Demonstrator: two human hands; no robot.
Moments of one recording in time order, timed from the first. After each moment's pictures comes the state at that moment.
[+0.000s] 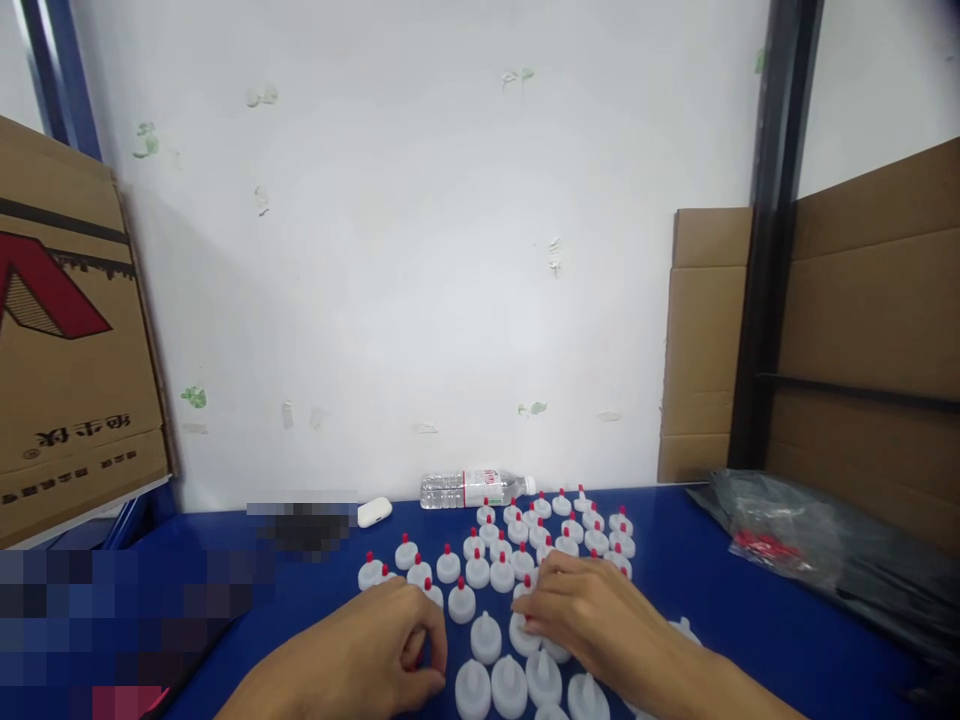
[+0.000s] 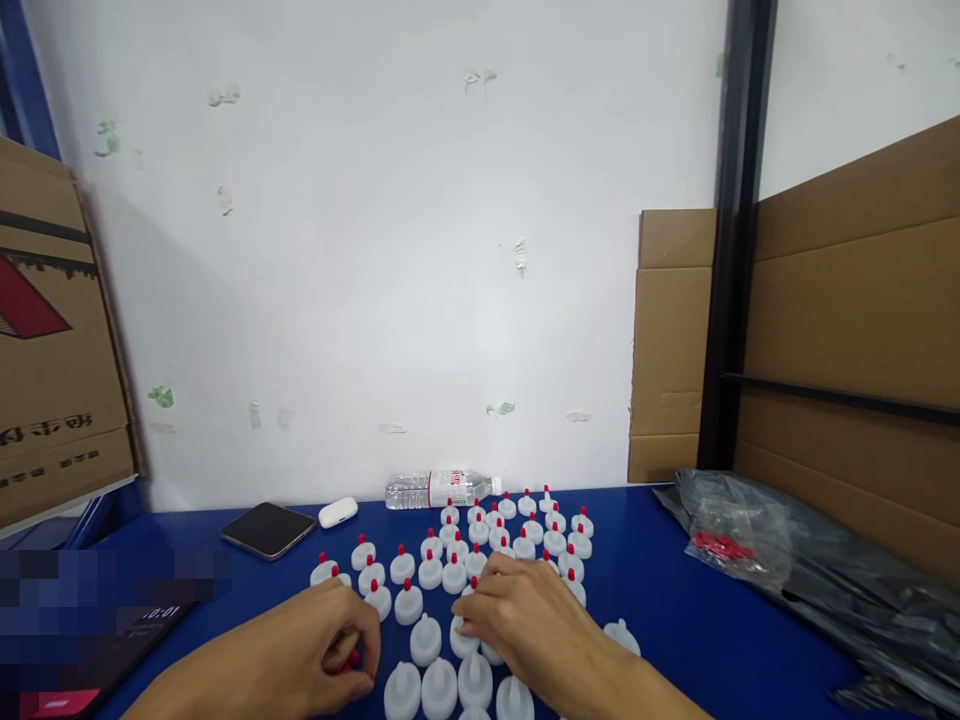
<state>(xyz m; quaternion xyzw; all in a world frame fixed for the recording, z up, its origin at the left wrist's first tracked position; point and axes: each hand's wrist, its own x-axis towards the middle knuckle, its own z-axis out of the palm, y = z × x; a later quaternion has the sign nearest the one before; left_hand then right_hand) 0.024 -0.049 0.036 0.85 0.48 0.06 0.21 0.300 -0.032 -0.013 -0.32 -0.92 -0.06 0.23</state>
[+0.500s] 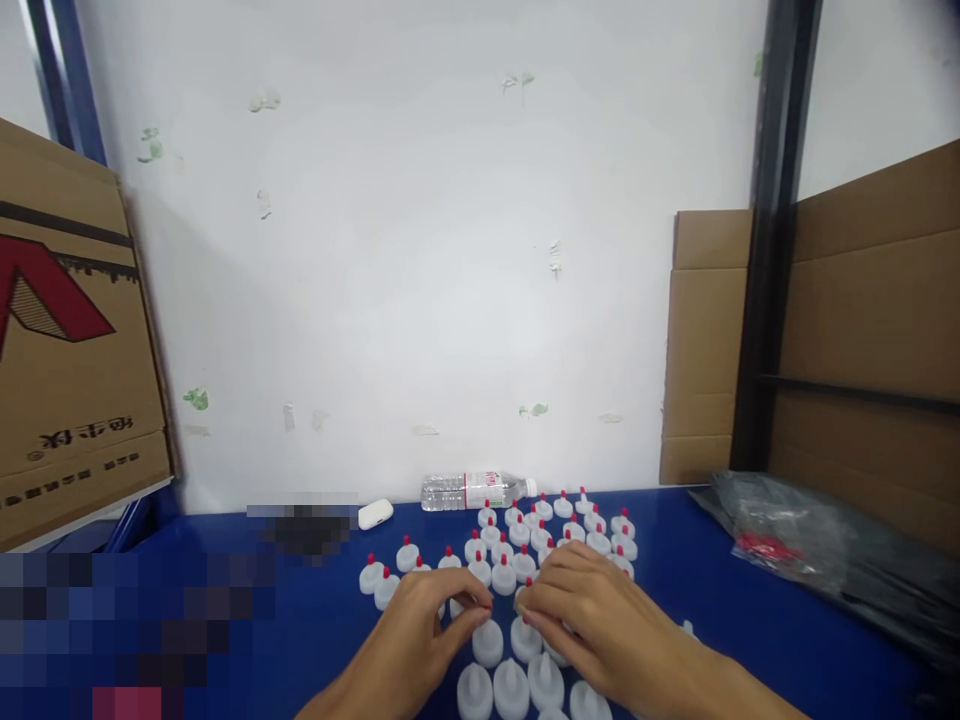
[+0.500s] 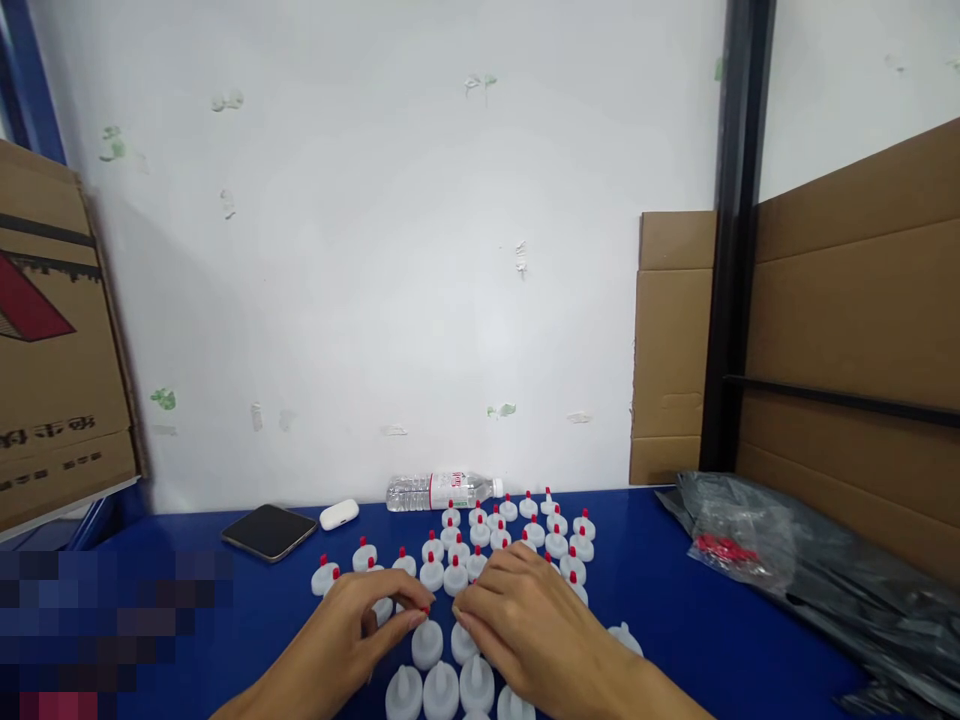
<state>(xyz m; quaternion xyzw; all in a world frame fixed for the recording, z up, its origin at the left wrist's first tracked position) 0.053 -0.037 -0.001 0.81 0.44 0.28 0.25 0.299 -0.043 0.001 -0.31 -0.92 -0.05 0.25</state>
